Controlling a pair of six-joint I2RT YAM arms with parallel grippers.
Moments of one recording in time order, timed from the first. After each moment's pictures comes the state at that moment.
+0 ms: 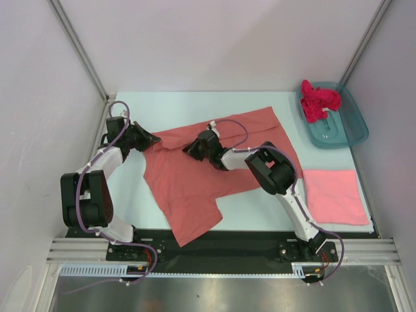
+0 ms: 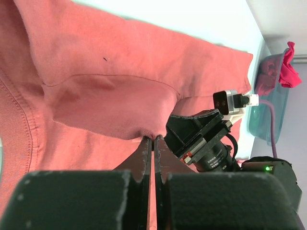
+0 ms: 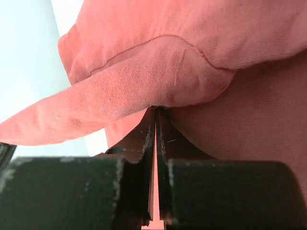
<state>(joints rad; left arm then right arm) 0.10 1.55 0.93 -0.04 0.48 -0.72 0.77 2.36 1.52 0.37 0.03 1.21</state>
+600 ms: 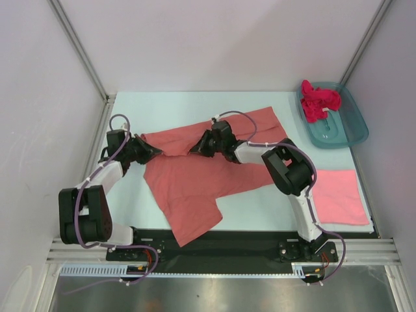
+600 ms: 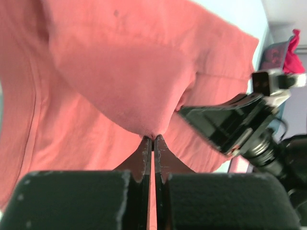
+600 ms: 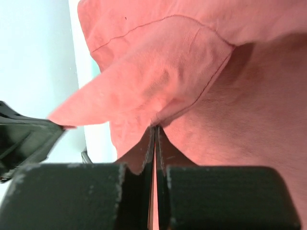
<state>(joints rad) 0.10 1.42 0.76 -0.03 0.49 -0.74 0.68 2.19 1.40 0.29 -0.26 1.03</state>
